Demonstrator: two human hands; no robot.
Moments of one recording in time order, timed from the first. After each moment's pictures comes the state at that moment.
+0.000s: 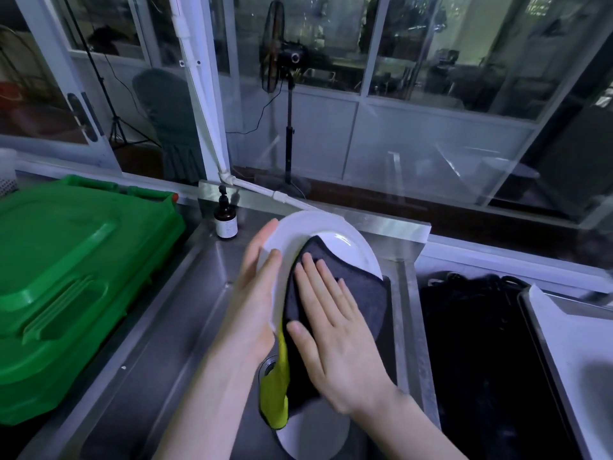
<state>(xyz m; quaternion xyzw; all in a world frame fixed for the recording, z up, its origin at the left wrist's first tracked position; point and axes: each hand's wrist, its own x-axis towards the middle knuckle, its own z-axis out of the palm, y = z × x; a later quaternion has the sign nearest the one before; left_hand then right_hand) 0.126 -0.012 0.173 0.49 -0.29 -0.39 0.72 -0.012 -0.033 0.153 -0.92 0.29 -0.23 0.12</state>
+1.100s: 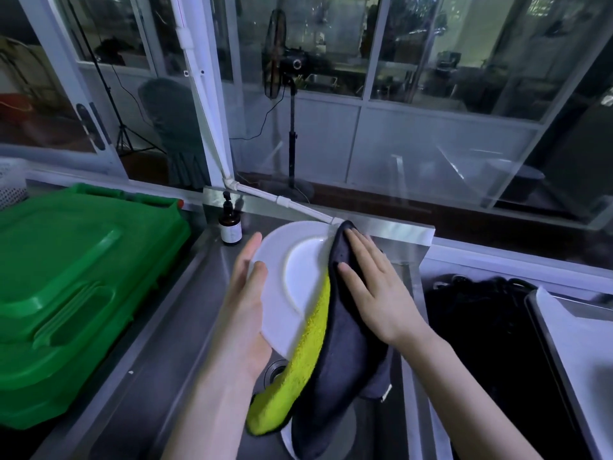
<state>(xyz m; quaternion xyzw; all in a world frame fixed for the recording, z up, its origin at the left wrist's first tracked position) 0.139 -0.007 0.154 0.45 -0.27 -0.42 0.74 -0.027 -0.107 0.171 -0.85 0.39 -0.26 0.23</state>
